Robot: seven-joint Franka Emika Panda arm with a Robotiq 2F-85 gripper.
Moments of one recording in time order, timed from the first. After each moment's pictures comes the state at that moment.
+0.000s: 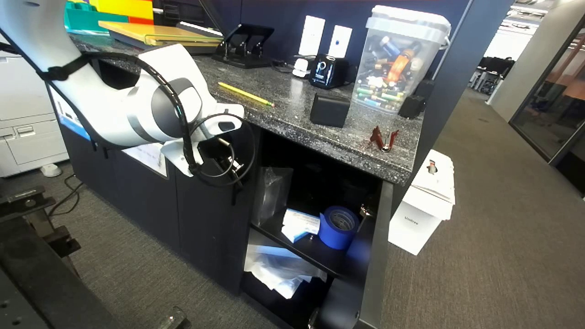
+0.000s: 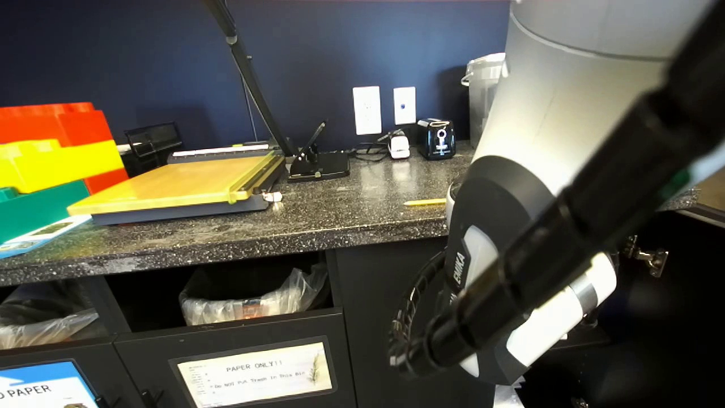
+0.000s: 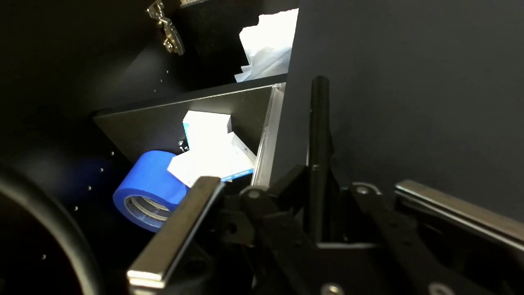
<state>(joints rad) 0.70 1.24 -0.51 -1.62 0.15 3.04 0.63</state>
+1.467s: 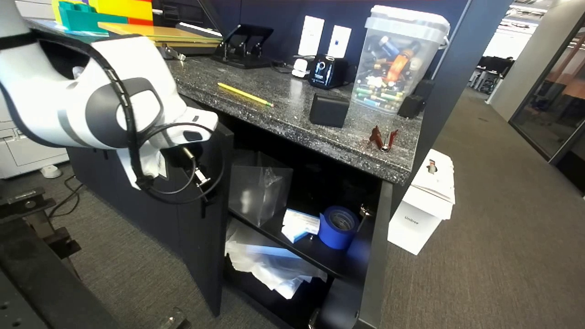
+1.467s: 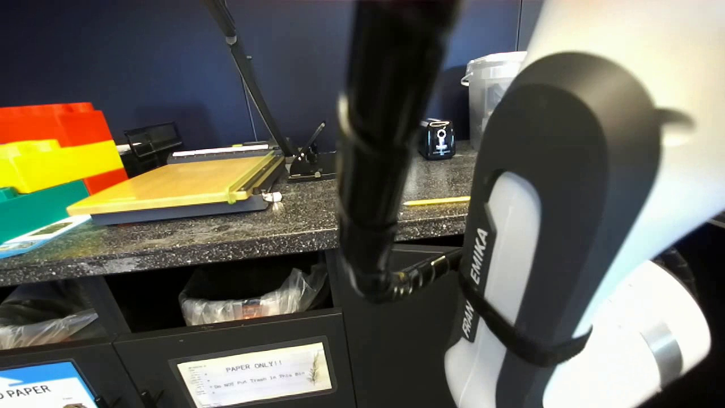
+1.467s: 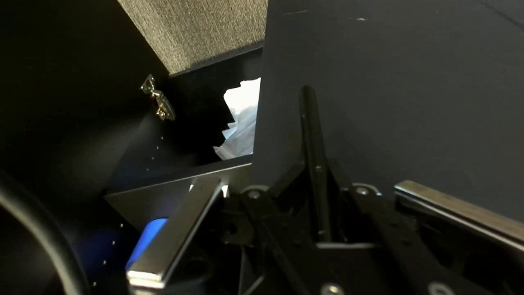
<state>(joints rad) 0.68 1.05 -0.36 -1.95 0.21 3.20 0.58</state>
